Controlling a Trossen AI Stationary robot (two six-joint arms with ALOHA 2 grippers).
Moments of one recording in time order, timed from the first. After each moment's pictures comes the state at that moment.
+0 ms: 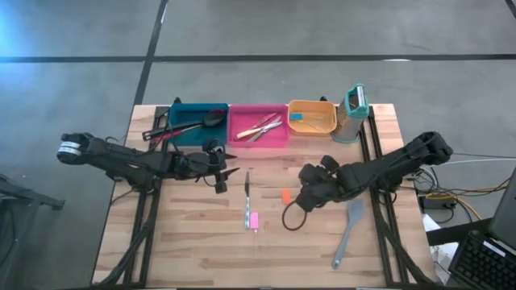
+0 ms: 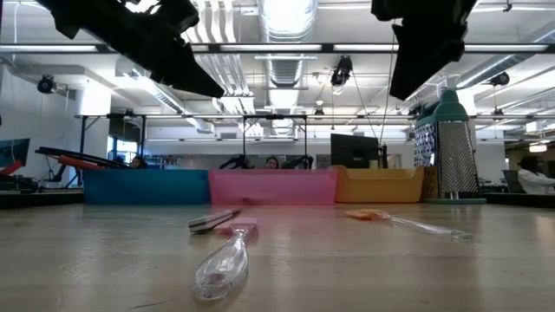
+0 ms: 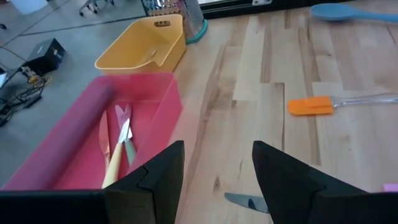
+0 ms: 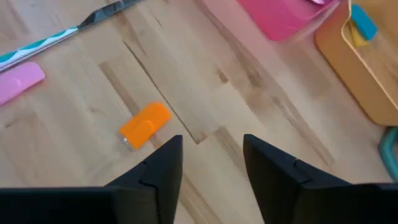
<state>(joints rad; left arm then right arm) -0.08 1.11 0.63 0.03 -0.41 0.05 0.34 1.49 1.19 -1.00 0.52 0.88</state>
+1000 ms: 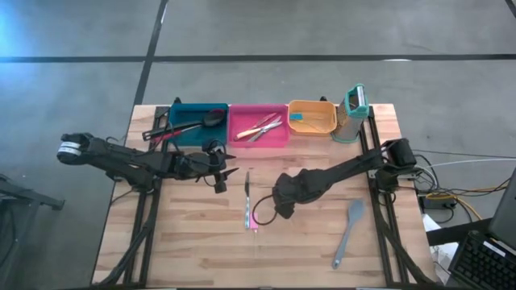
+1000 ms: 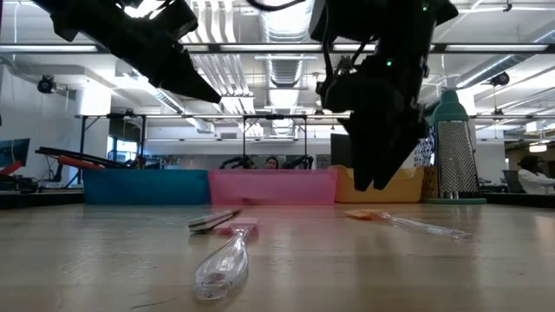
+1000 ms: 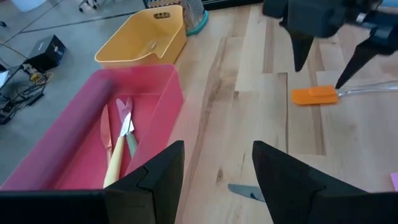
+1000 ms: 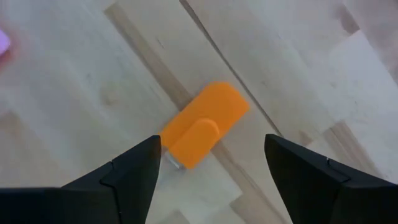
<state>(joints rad) -0.07 1.11 0.62 0.02 -0.41 0.06 0.21 1.85 1.21 -0.74 0.20 0.86</state>
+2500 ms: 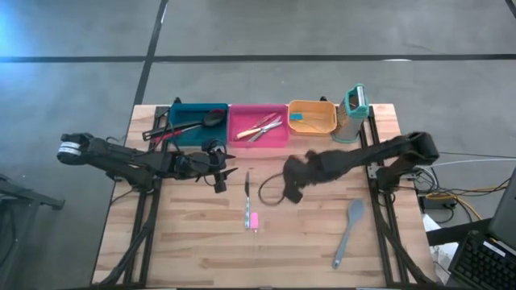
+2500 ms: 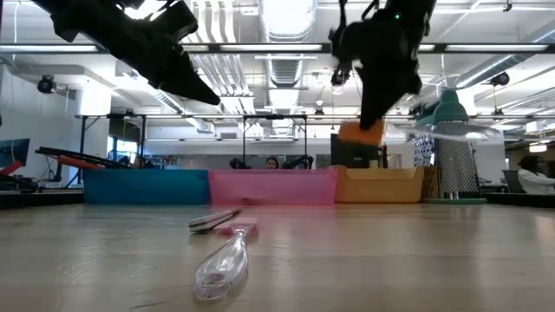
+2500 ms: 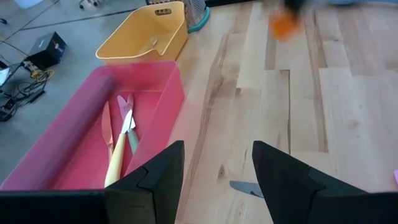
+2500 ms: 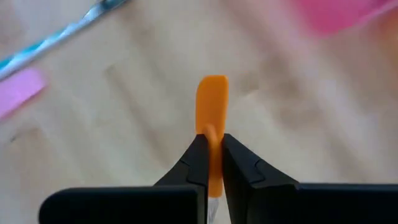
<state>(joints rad) -0.06 1.11 0.62 0.01 -0.41 0.06 0.11 1.61 1.22 -0.86 0.27 0.68</state>
